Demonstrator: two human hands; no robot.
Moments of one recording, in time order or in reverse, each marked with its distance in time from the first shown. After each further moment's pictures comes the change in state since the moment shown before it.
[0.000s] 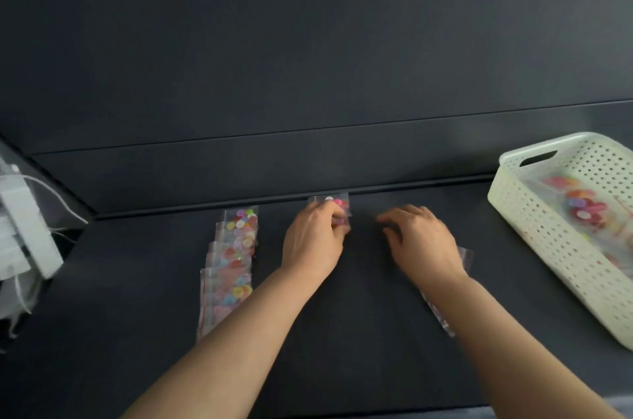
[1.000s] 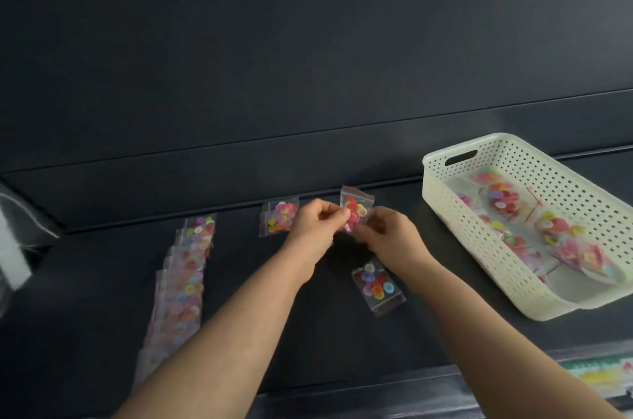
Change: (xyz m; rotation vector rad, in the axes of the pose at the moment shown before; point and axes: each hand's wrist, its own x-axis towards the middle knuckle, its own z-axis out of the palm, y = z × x) left_hand -0.016 0.090 0.025 -0.715 -0.184 -0.328; right_hand -0.025 0.040 -0.047 0.654 -0.154 0.265
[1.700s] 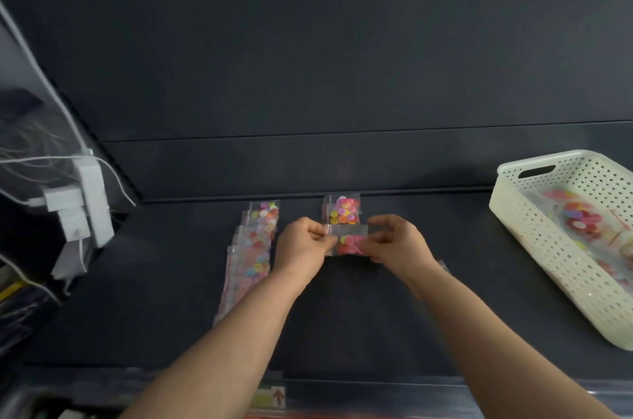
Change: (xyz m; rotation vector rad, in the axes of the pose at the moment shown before) left_hand -0.017 -0.057 -0.097 0.227 0.267 -0.044; right_hand -0.004 -0.030 0.081 0.163 -0.102 0.111
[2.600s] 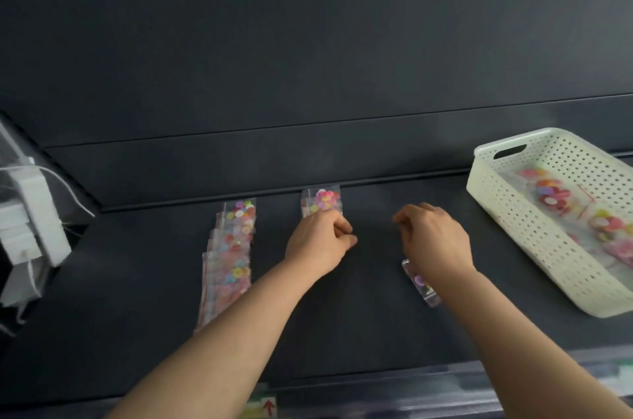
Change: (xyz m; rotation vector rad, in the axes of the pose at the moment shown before) left_hand 0.003 0.025 0.022 0.369 -0.243 0.256; right_hand -0.007 0.011 -0.047 -0.901 0.350 -0.217
